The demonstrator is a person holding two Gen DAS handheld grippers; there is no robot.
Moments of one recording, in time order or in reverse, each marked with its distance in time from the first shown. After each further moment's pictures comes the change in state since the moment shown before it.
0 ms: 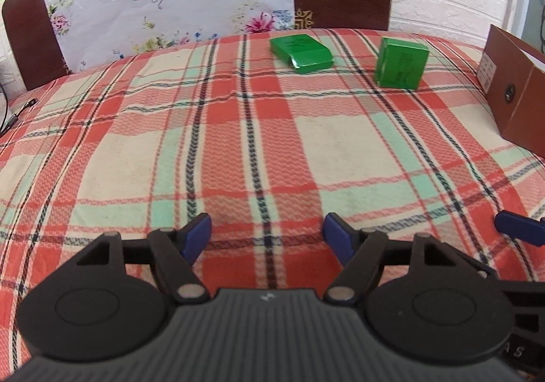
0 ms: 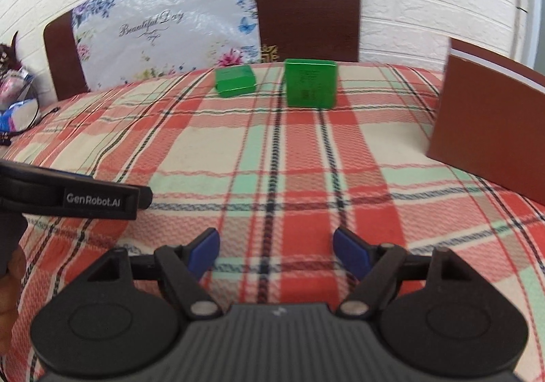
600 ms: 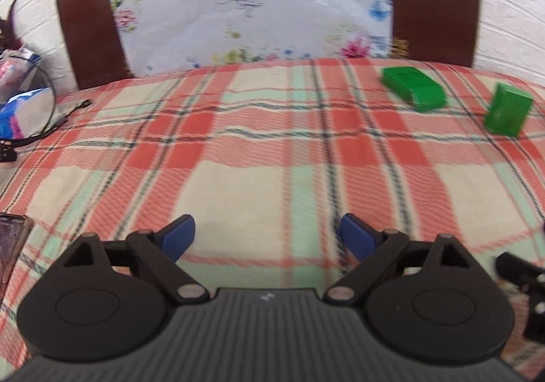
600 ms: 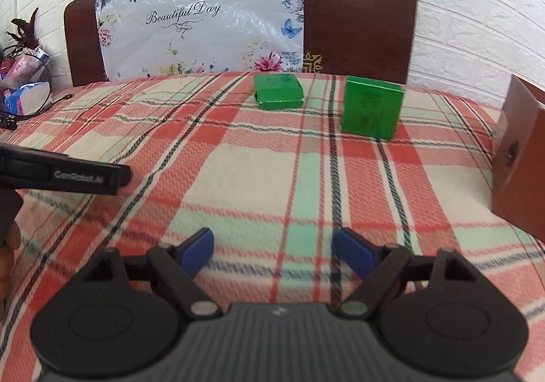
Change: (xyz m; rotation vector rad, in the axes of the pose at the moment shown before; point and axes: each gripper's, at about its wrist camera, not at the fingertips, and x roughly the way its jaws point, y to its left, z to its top) left arm 0.037 0.085 0.015 -0.095 -0.087 0.163; right arm 0.052 0.034 0.033 -0.088 -0.021 0.045
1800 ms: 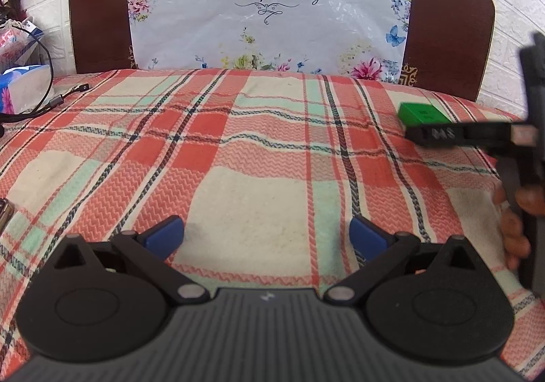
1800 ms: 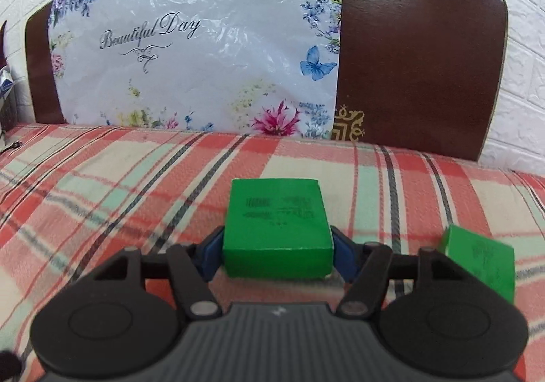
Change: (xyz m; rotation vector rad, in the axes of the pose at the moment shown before) left arm 0.010 0.019 -0.004 -0.097 -0.046 -0.083; right arm 0.135 -0.002 0.103 -0.038 -0.060 0.036
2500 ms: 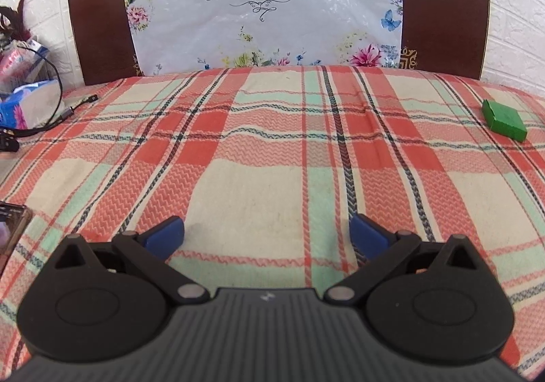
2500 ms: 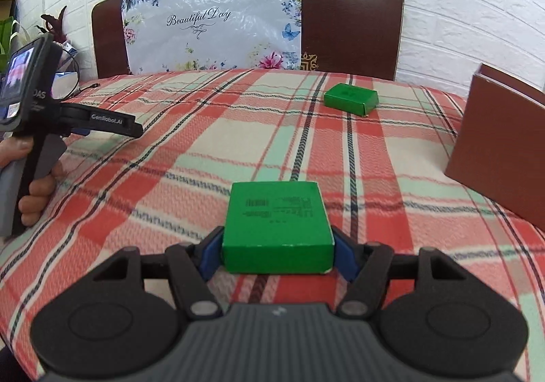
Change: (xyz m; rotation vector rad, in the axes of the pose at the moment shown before) left arm -0.011 -0.018 -0.007 0.088 0.008 0.078; right arm -0.220 -0.026 -0.146 -0.002 0.028 0.012
